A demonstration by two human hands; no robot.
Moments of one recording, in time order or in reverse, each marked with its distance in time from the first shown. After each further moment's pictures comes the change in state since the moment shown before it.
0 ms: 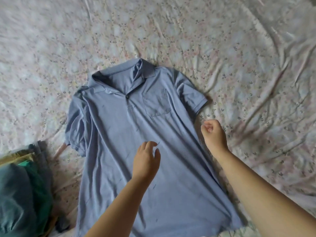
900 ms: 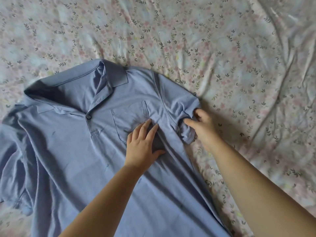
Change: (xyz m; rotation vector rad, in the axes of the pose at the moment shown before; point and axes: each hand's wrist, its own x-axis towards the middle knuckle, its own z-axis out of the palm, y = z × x) left_hand 0.160 0.010 0.064 0.367 -0.095 0.413; right_hand 0.131 0.001 0.033 0.337 -0.099 0.217
